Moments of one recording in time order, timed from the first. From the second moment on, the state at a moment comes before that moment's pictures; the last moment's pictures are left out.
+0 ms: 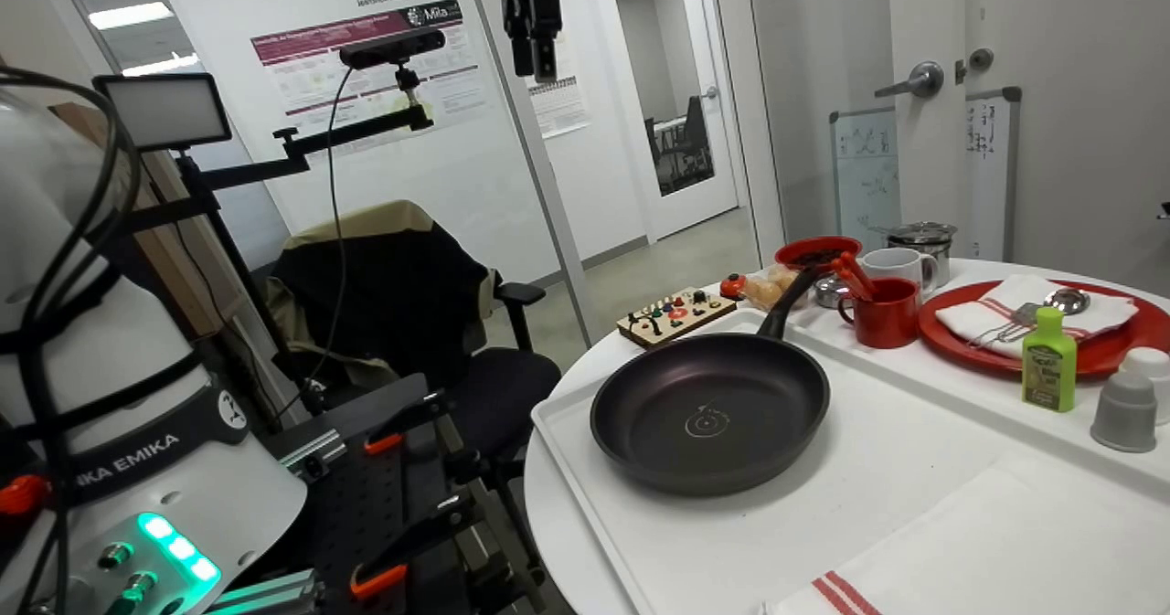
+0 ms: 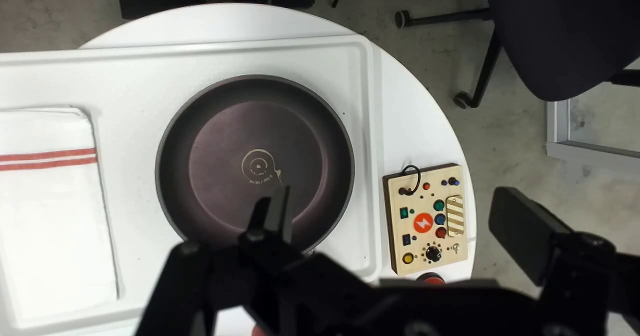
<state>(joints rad) 0.04 -0.25 -0.01 -2.25 0.21 1.87 0.04</state>
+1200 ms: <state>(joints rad) 0.00 -0.20 -0.01 -2.25 0.16 2.00 0.04</state>
